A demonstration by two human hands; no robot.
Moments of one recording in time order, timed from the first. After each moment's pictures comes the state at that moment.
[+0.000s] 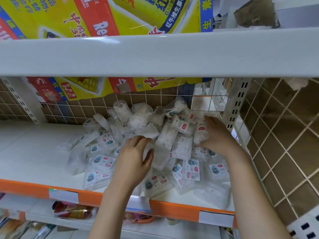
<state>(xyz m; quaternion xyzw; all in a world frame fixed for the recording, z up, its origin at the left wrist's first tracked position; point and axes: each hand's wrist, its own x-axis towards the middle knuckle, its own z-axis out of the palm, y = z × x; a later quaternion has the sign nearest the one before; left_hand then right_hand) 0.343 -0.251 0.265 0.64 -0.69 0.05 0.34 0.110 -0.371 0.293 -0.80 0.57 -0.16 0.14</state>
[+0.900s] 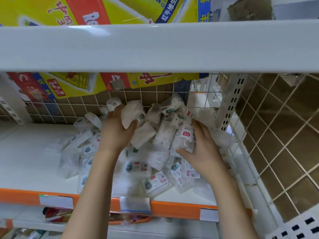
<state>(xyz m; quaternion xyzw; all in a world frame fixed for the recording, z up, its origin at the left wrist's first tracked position) 0.383 -0.303 0.304 0.72 -0.57 -0.01 0.40 0.150 -0.303 0.276 -0.77 0.51 -0.35 0.17</state>
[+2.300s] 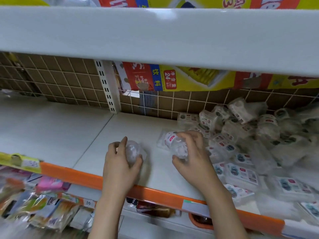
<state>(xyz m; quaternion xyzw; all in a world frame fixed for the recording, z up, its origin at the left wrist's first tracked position) 0.734 -0.171 0.239 0.79 -0.49 -0.05 0.36 0.550 -0.245 0.249 -0.81 0.42 -0.34 0.21</state>
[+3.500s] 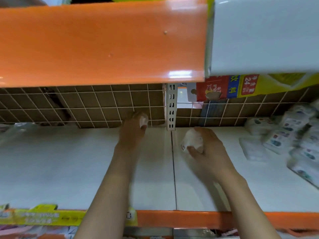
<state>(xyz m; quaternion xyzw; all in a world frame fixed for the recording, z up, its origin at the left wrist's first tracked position) 1.073 -0.321 0.244 0.69 -0.66 -0.03 0.29 0.832 -0.259 0.247 -0.73 0.57 -0.33 0.19</state>
